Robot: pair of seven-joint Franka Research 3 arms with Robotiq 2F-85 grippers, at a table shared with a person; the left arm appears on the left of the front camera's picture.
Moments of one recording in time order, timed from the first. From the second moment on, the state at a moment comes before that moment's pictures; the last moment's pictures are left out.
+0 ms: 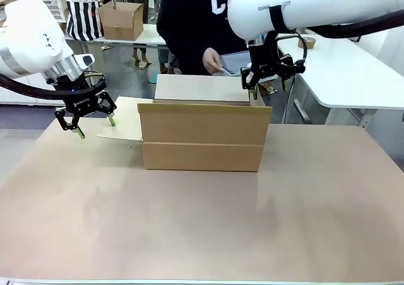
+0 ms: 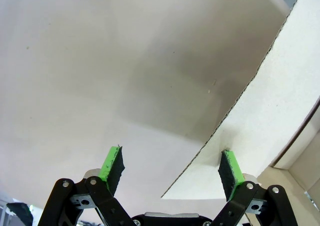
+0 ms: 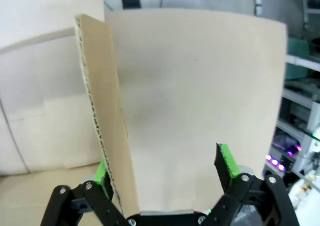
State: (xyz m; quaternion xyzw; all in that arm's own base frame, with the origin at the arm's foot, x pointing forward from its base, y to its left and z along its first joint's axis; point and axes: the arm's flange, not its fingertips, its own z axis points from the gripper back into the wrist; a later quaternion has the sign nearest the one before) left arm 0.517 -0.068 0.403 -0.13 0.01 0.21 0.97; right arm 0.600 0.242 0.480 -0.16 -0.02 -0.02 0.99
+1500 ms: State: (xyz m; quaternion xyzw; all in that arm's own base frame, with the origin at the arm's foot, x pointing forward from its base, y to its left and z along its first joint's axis) left arm 0.517 -0.068 0.403 -0.13 0.01 0.21 0.97; right arm 0.550 0.131 0.418 -0.05 -0.01 -0.12 0.99
